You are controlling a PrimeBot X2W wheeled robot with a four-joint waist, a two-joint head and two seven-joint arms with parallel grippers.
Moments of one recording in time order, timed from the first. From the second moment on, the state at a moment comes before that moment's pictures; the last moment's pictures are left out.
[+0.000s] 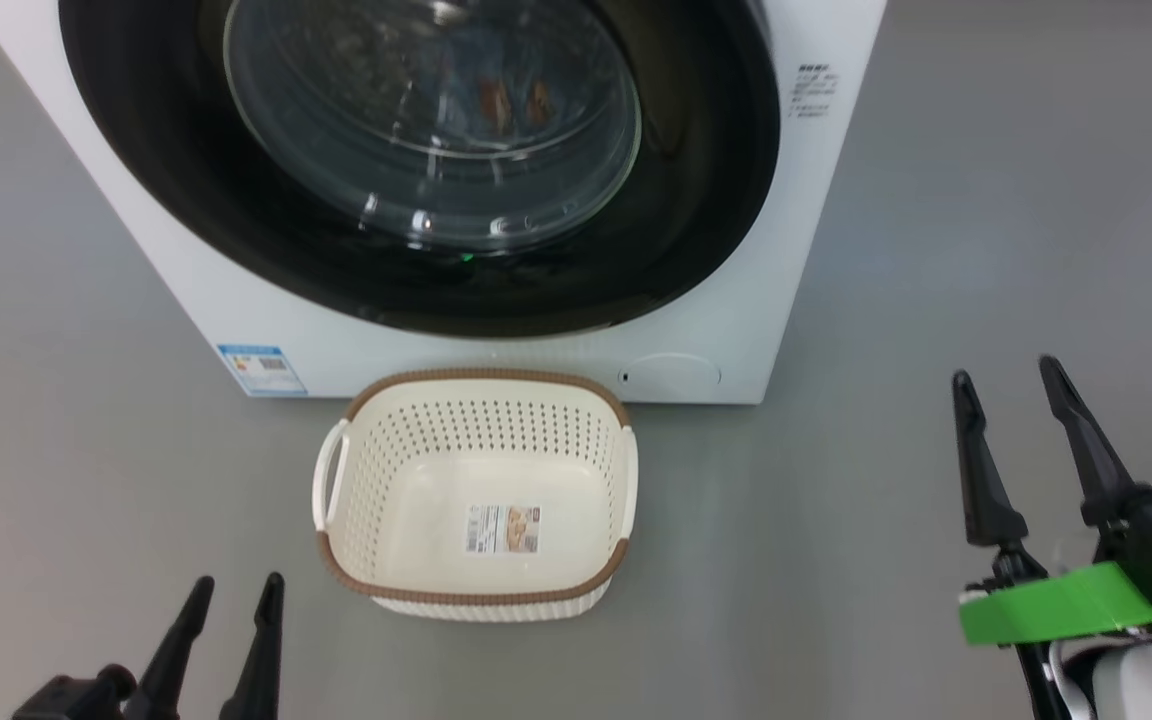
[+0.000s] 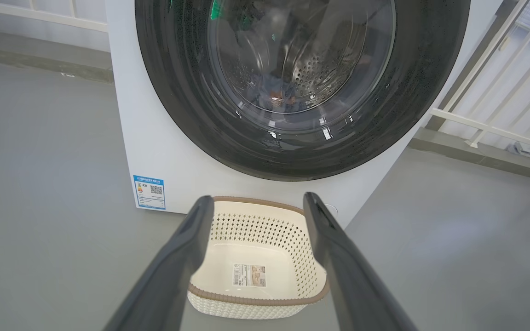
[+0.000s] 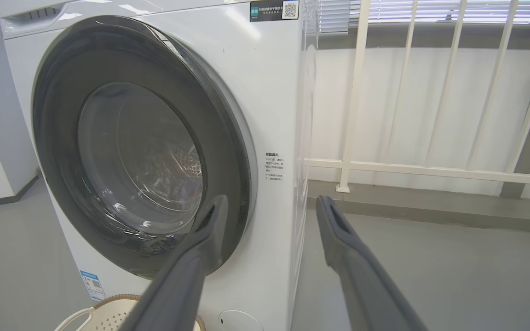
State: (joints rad) left arm 0.00 0.26 -0.23 0.19 -0.59 -0.13 -0.25; right arm -0.15 -0.05 -0.10 -0.01 0.07 0.14 -0.26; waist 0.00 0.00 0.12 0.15
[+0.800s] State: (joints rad) left arm 0.04 0.19 -0.19 0.23 -0.52 -0.13 -0.25; right arm 0.12 -0.04 -0.21 0.02 0.07 0.14 -0.26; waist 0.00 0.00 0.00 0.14
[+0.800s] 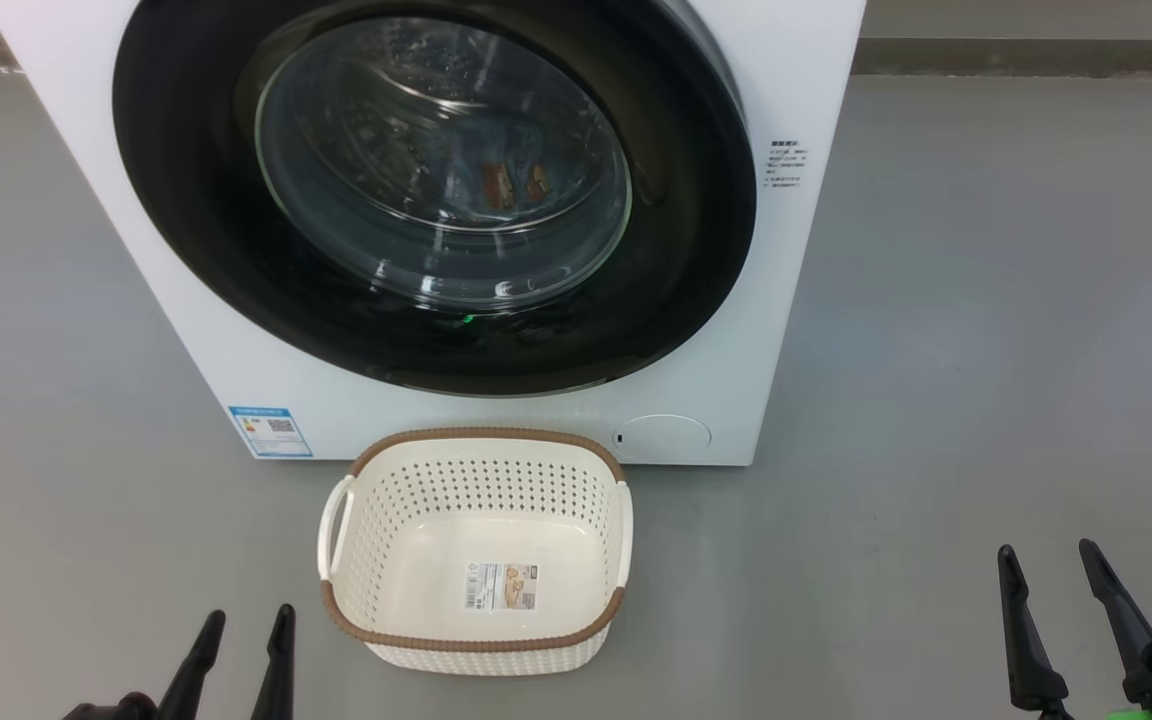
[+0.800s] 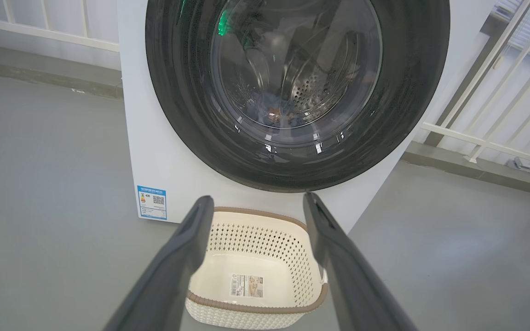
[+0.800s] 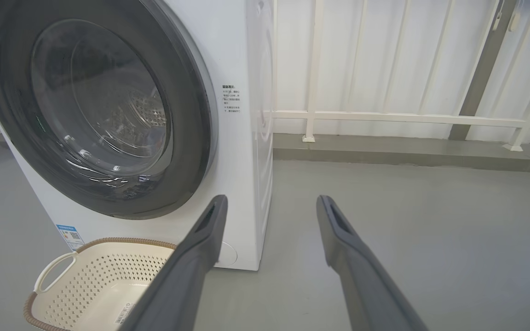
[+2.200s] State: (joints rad) left arm 0.07 0.13 -0.17 0.29 -0.72 -0.13 -0.19; right arm 0.12 -0.02 -0.20 0.14 0.33 0.14 -0.19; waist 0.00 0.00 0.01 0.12
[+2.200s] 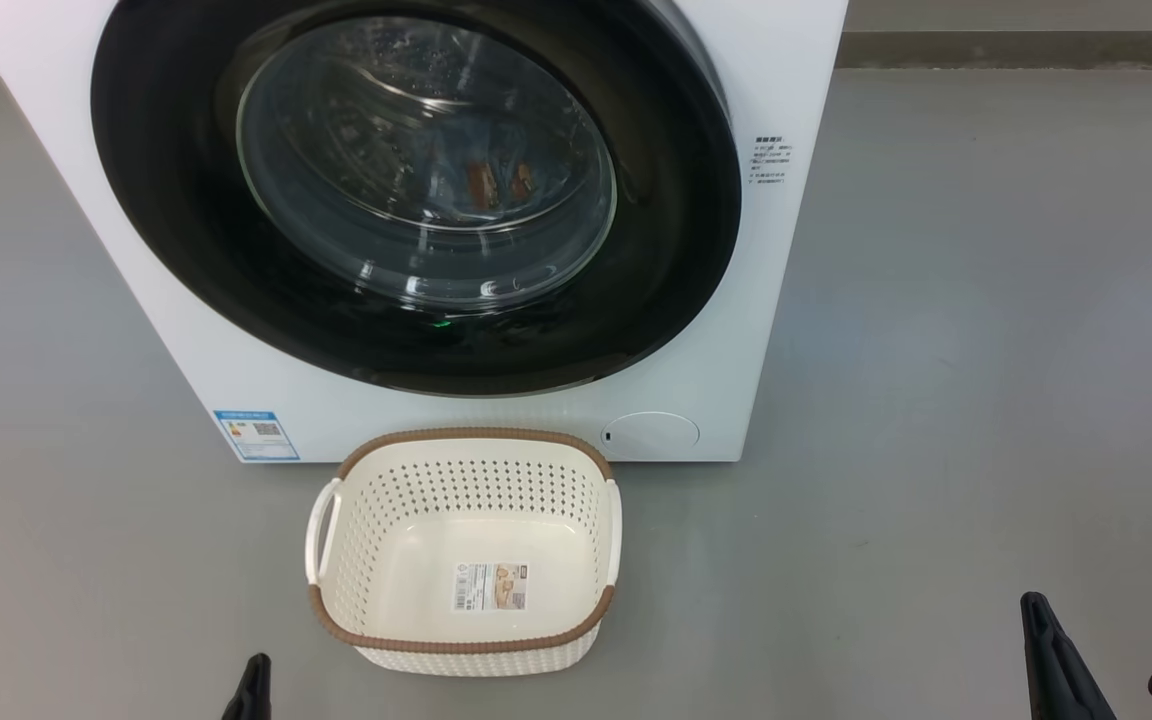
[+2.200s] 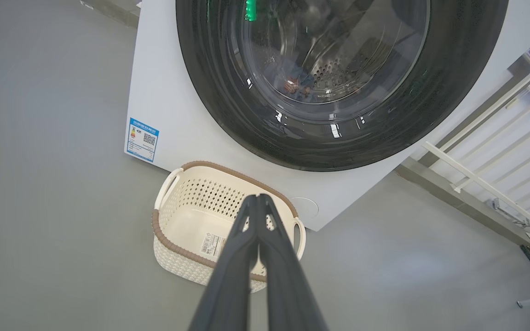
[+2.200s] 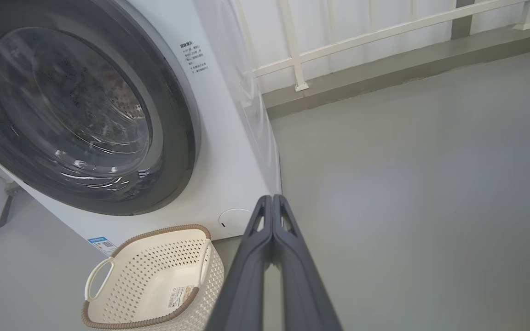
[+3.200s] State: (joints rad) left arm 0.03 0.12 -0.10 0.29 -0.99 -0.13 -0.11; right arm 0.07 -0.03 -0.18 0.18 0.70 0.14 -0.10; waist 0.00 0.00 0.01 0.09
